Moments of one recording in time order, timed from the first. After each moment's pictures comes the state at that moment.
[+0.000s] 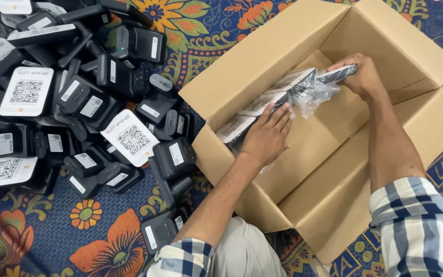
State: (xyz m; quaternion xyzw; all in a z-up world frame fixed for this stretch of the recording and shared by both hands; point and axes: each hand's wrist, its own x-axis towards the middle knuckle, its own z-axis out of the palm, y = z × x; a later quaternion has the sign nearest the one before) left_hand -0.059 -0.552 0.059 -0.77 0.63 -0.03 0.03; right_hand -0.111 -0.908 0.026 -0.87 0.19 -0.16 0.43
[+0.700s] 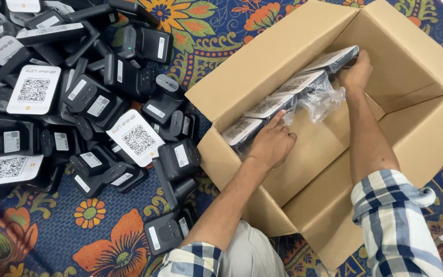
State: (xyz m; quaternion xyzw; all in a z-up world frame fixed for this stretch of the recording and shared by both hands) left_hand -0.058 -0.557 0.047 -0.76 0.63 0.00 -0.12; right_hand -0.060 -0.927 -0.049 -0.82 0.28 -0.40 0.29
